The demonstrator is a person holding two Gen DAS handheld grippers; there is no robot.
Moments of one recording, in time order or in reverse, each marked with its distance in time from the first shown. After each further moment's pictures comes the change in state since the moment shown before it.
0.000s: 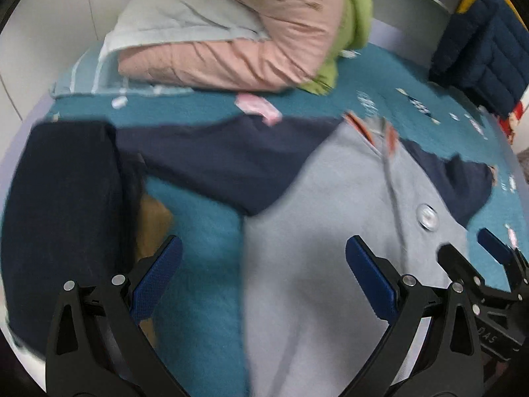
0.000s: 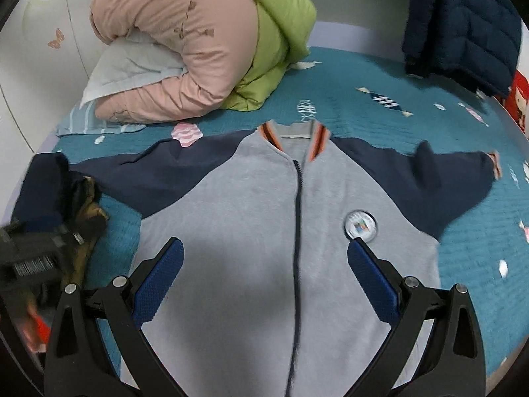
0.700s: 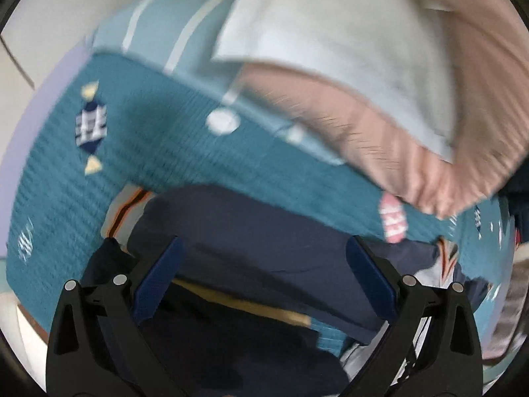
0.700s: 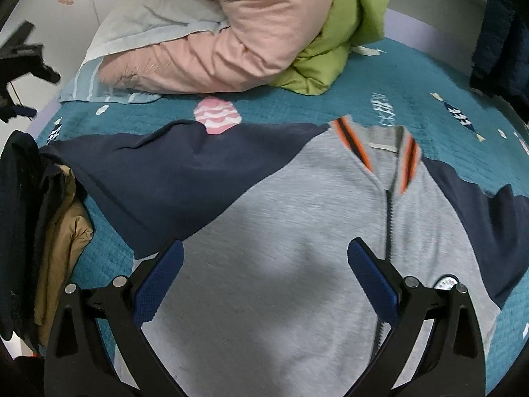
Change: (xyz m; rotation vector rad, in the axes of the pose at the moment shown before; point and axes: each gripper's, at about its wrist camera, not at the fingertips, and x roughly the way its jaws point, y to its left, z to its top) left arm 0.090 0.275 0.165 -0.420 0.311 -0.006; right arm 0.115 0.054 0.038 -0.121 0.084 0.082
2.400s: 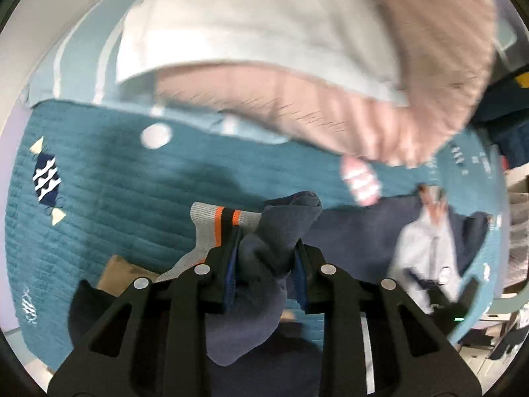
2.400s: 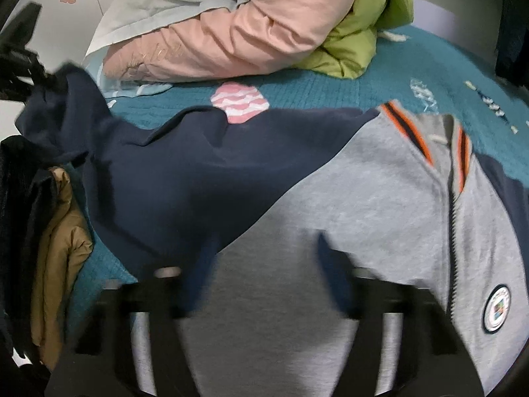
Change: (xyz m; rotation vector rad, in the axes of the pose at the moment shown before) left arm -0.018 -0.088 -0.020 0.333 -0.038 -0.111; right arm 0.048 0.020 0.002 0.030 0.011 0.119
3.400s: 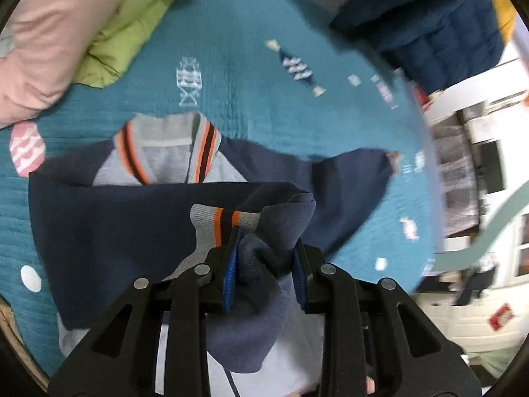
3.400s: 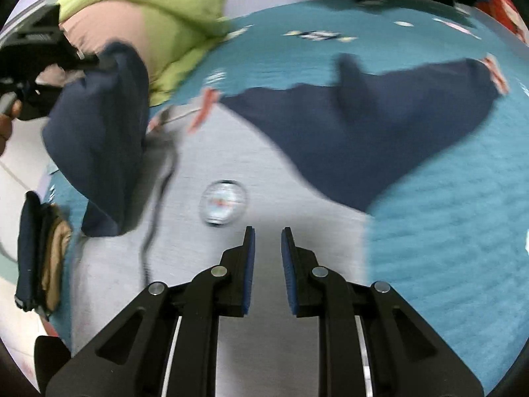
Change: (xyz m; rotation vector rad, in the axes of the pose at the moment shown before) left arm 0.132 -0.405 -0.101 0.196 0.166 -0.300; right arm -0.172 -0.261 -0.124 0.371 -0.066 -0.057
